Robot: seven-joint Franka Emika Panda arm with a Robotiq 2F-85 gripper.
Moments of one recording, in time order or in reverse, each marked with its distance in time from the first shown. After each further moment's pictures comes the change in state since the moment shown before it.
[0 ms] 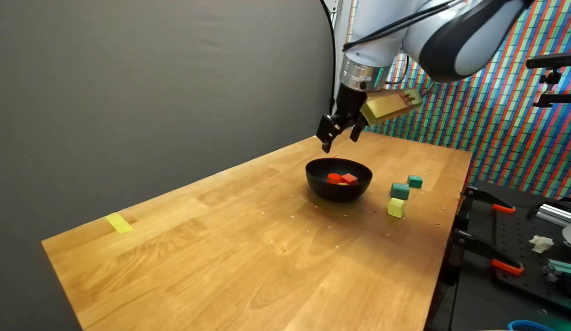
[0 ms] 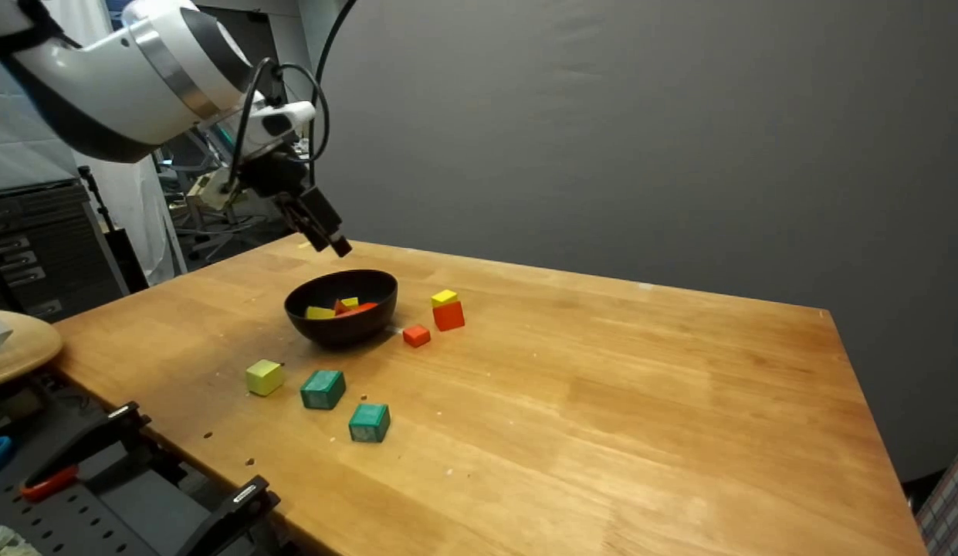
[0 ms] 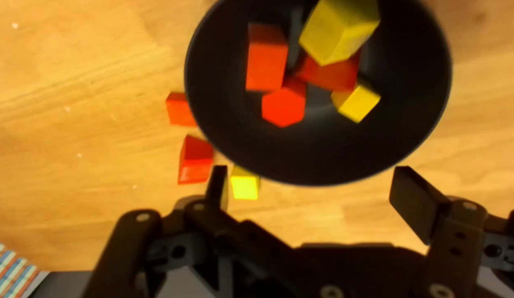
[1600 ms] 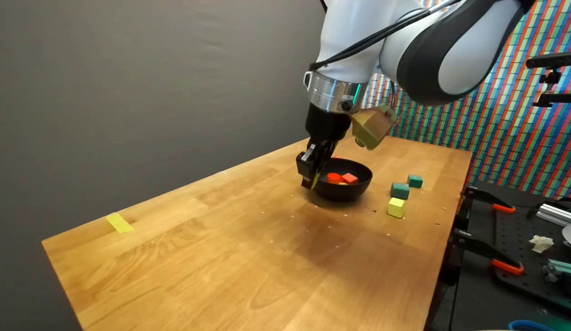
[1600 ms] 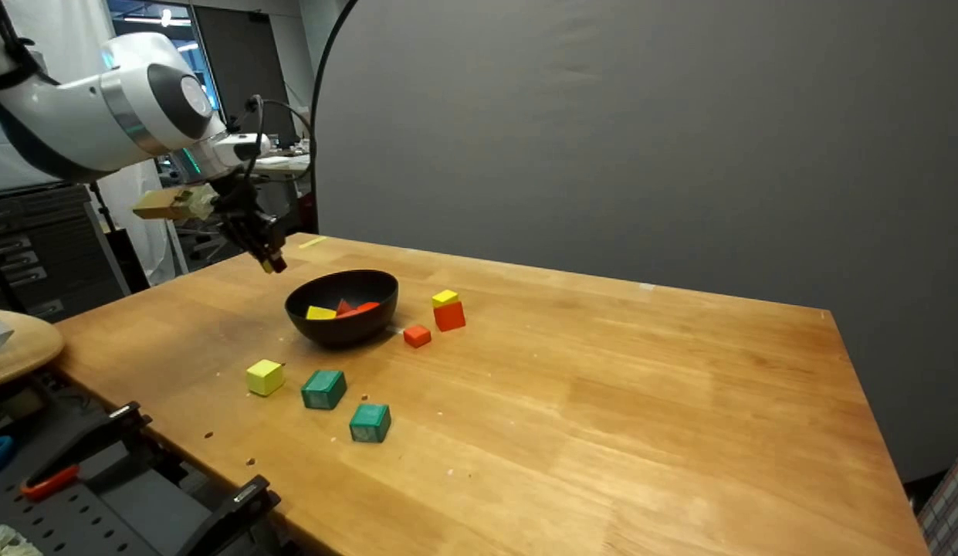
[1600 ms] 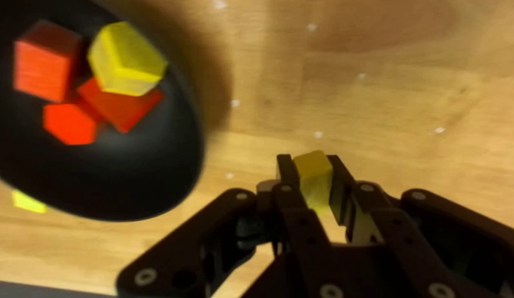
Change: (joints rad) arm -0.098 0.129 0.340 0.078 0.344 0.087 -0.480
